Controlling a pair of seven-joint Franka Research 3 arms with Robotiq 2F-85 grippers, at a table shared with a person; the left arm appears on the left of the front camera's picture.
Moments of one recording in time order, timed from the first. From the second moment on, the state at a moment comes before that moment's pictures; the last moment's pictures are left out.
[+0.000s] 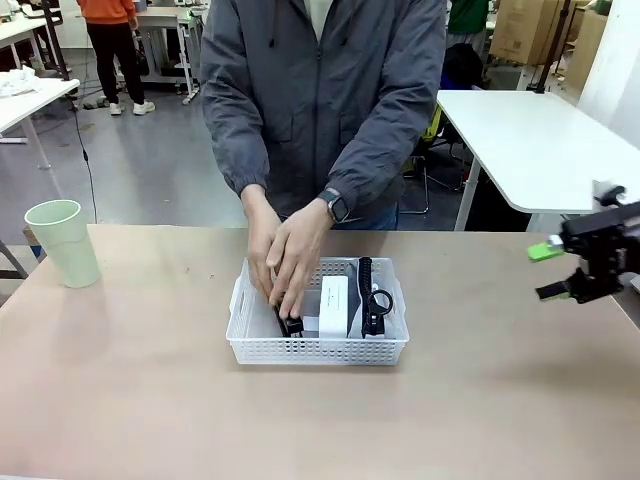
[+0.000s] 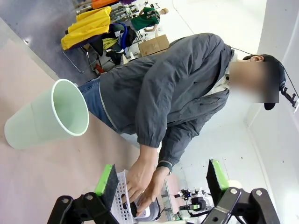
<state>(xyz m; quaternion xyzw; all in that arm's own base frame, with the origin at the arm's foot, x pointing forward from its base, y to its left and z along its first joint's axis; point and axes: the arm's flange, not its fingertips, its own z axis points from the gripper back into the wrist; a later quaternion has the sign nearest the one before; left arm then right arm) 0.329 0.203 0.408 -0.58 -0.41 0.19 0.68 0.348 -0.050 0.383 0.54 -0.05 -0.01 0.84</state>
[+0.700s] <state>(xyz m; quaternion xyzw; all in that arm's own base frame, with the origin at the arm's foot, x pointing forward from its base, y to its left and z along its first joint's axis) 0.329 0.203 0.408 -0.58 -0.41 0.19 0.68 0.355 -0.089 0.314 0.56 -0.11 -0.04 0.82</state>
